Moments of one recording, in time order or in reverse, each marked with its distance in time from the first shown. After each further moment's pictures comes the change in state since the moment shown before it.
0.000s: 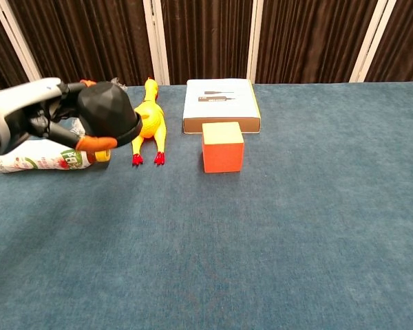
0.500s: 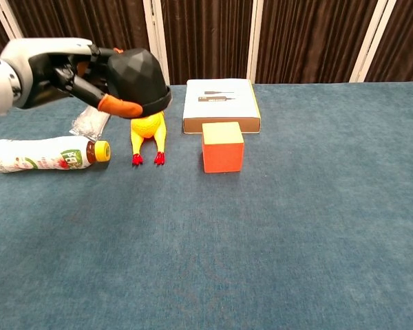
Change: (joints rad) left arm -0.157 0.150 -0.094 -0.154 -0.256 -0.121 0.066; right arm 0.003 -0.006 0.002 0.007 0.008 -0.005 -0.002
